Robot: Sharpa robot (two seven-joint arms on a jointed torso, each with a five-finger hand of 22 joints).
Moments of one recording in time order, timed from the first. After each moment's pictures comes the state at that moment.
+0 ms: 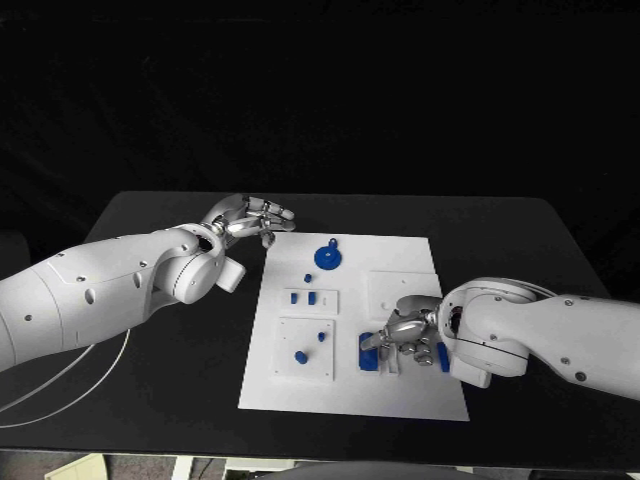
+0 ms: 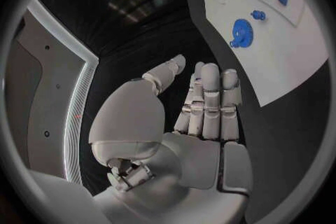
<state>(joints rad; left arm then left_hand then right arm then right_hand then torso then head) 1.23 -0.71 -0.13 1.25 -0.34 -0.24 0.24 1.13 -0.14 0.57 -0.20 0.09 0.85 0.17 0.24 0.51 1.20 0.08 0.13 0.22 1.15 -0.04 1.15 0.45 0.05 0.91 -0.12 0.91 1.26 1.22 -0.84 -0.23 1.71 -0.91 -0.04 -0.59 0.68 -0.21 0.64 -0.04 0.05 1.04 0.07 0.30 0.56 1.21 -0.03 1.05 1.24 1.30 -0.13 1.31 0.91 0.24 1.28 -0.04 0.83 1.31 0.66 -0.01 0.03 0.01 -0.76</state>
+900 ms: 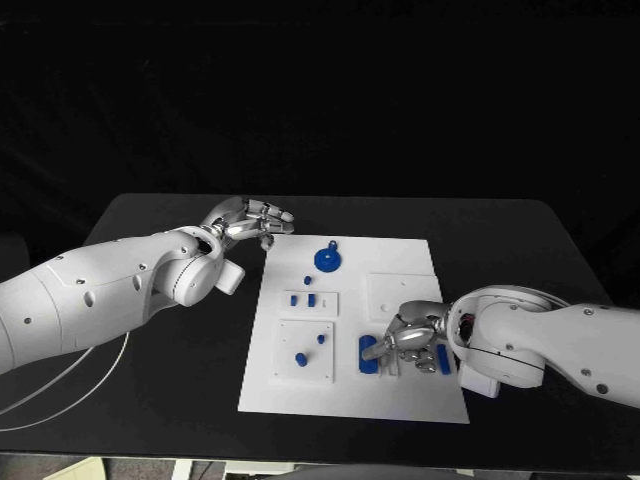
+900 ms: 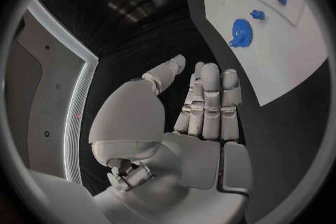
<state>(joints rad) 1.23 -0.71 -0.13 1.25 -0.34 -0.24 0.24 1.13 -0.14 0.57 -0.20 0.09 0.85 0.17 0.24 0.51 1.20 0.08 0.13 0.22 1.15 -0.04 1.15 0.46 0.05 0.91 -0.12 0.91 1.26 1.22 -0.89 -0.23 1.76 -0.91 -0.04 -0.50 0.70 -0.19 0.57 -0.09 0.05 1.04 0.07 0.29 0.56 1.20 -0.03 1.05 1.24 1.29 -0.14 1.31 0.92 0.24 1.27 -0.04 0.83 1.31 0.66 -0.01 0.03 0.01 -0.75</state>
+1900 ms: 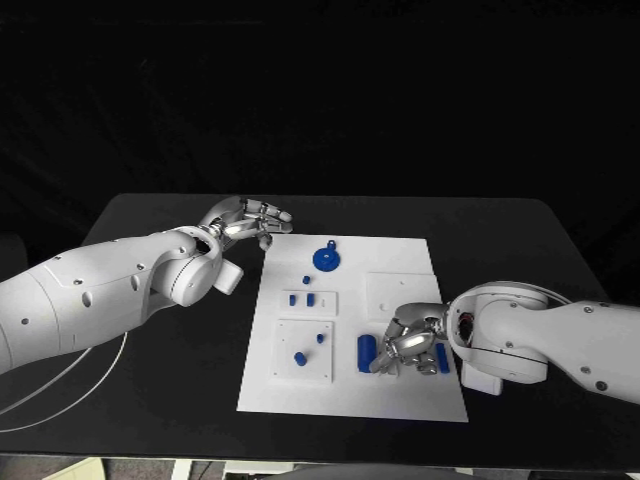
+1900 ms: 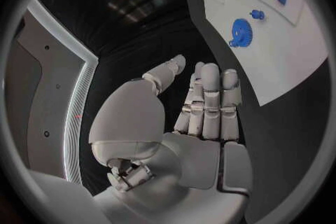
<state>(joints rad) 1.23 -0.71 -0.13 1.25 -0.34 -0.24 0.24 1.13 -0.14 0.57 -0.19 0.09 0.85 0.17 0.24 0.51 1.20 0.08 0.13 0.22 1.15 -0.04 1.15 0.46 0.05 0.91 -0.12 0.91 1.26 1.22 -0.90 -0.23 1.75 -0.94 0.05 -0.46 0.82 -0.13 0.60 -0.17 0.05 1.05 0.07 0.29 0.56 1.20 -0.03 1.05 1.23 1.30 -0.14 1.30 0.92 0.24 1.28 -0.04 0.83 1.31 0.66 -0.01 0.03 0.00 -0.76</state>
